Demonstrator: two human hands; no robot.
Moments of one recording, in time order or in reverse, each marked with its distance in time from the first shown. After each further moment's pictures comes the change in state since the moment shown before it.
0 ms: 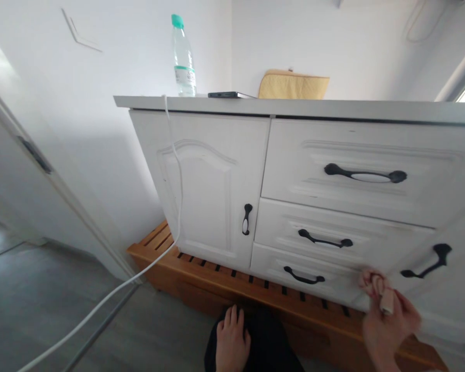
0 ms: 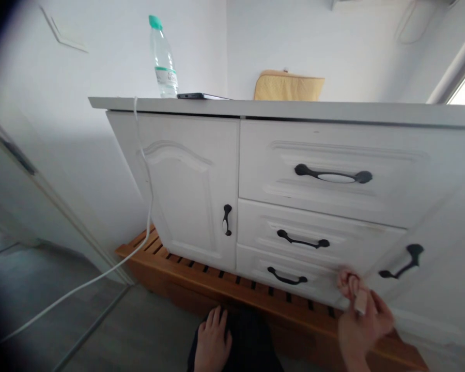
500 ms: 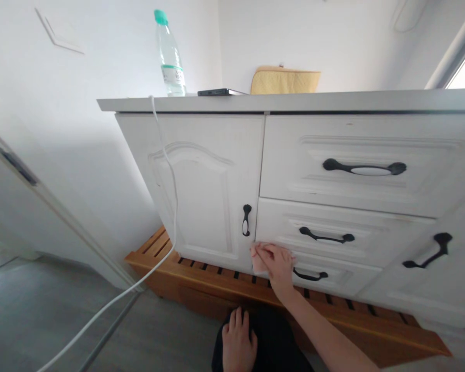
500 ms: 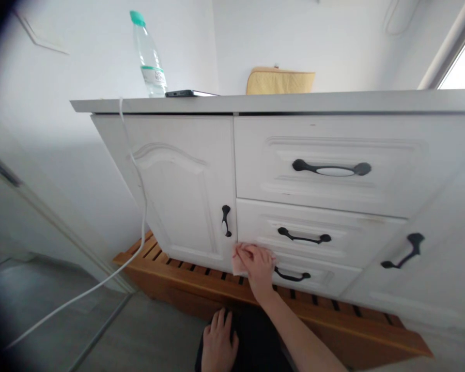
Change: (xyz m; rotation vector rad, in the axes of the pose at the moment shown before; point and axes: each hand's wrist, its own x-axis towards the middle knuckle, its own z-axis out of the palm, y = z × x) left_hand 0.002 -0.001 -0.003 -0.024 0.010 0.003; right_hand -0.026 -0.194 0.157 0.012 -0.377 -0.421
